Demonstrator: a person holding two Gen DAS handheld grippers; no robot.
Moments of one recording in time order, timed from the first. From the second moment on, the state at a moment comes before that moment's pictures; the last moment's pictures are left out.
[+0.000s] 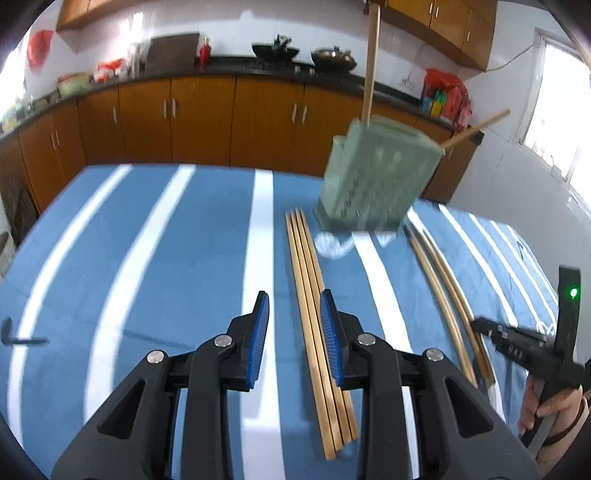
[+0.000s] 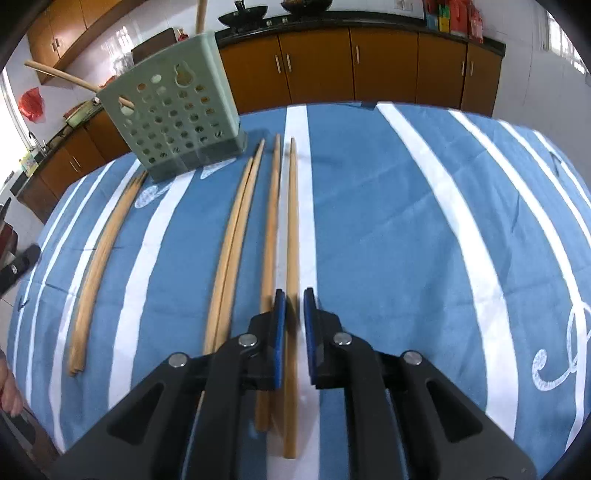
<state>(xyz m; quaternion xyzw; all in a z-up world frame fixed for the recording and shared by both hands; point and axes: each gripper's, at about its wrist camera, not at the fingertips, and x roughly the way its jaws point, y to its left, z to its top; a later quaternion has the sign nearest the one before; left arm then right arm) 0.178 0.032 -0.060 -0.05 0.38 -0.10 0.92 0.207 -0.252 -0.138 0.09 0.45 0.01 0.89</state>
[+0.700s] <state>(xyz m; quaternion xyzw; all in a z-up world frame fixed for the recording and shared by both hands) 0.175 0.012 -0.103 -0.01 0.43 -0.11 0.89 0.207 -0.273 -0.134 0.08 0.44 -0.03 0.89</state>
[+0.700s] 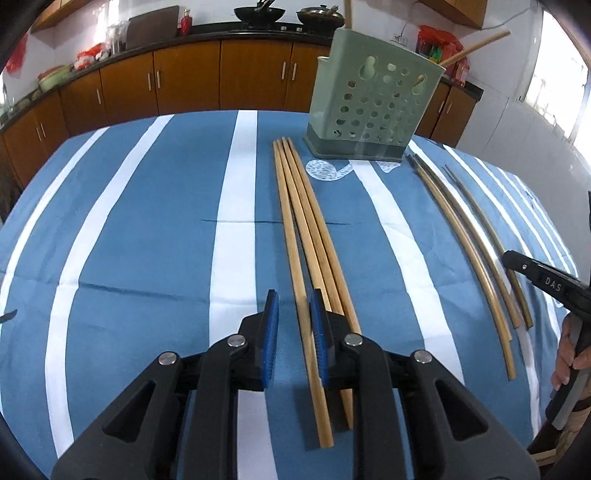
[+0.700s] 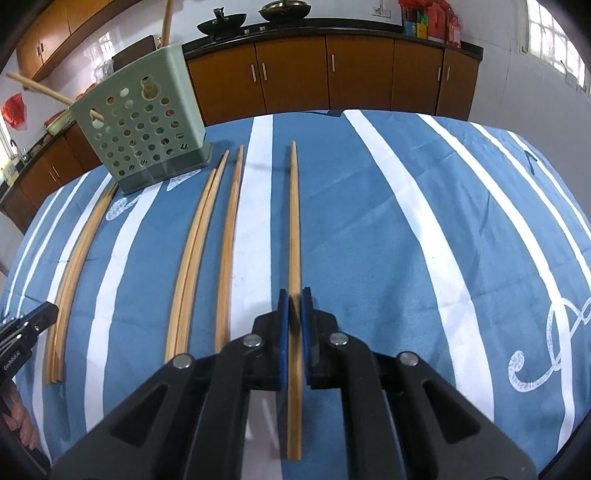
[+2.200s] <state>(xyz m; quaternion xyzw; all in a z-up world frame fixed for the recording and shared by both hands) 0.201 0.059 -0.103 -0.02 0.43 -0.04 0.90 0.208 -0.289 -0.137 0.07 0.42 -0.04 0.90</state>
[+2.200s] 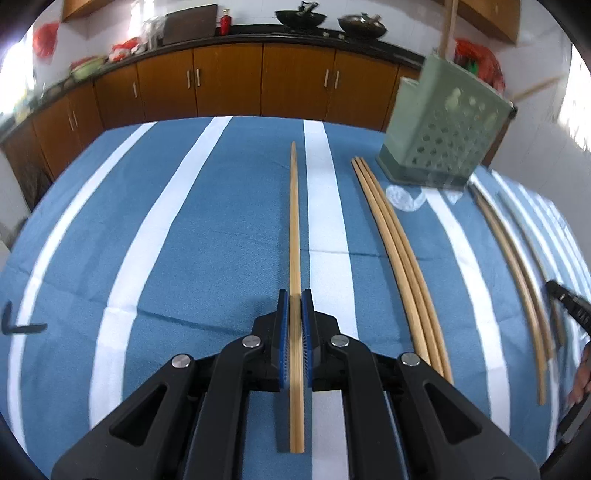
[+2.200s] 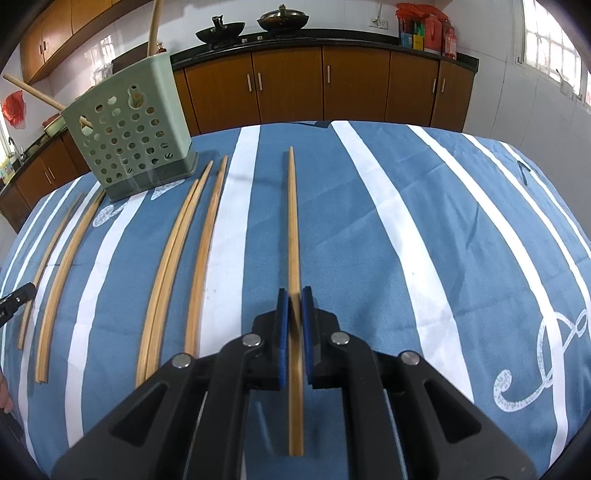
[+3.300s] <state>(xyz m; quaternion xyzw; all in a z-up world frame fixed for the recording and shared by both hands) 0.184 0.071 0.000 -0.03 0.30 -0.04 0.95 0.199 -0.300 -0.075 0.08 0.36 -0.03 0.93</state>
